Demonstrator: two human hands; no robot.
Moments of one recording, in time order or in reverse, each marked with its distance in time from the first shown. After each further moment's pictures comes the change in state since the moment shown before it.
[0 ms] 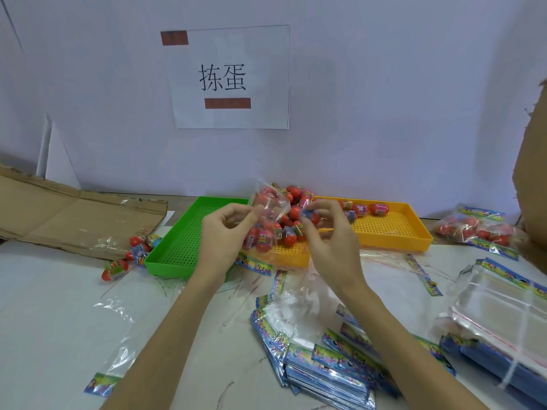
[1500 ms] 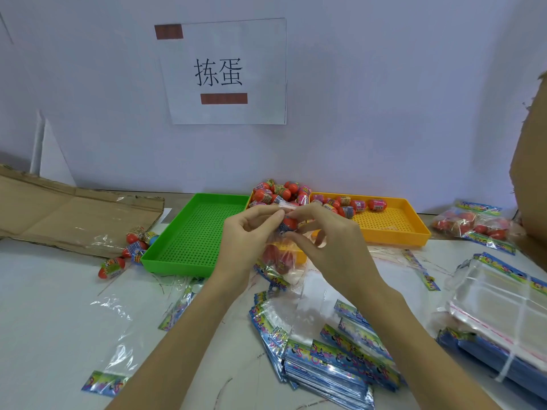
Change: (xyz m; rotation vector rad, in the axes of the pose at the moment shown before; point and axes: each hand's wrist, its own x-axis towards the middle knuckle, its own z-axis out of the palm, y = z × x) left_hand -0.021 0.011 0.031 -0.286 -0.127 -0.036; right_hand -0.003 -0.019 -0.023 -0.309 -0.251 -0.307
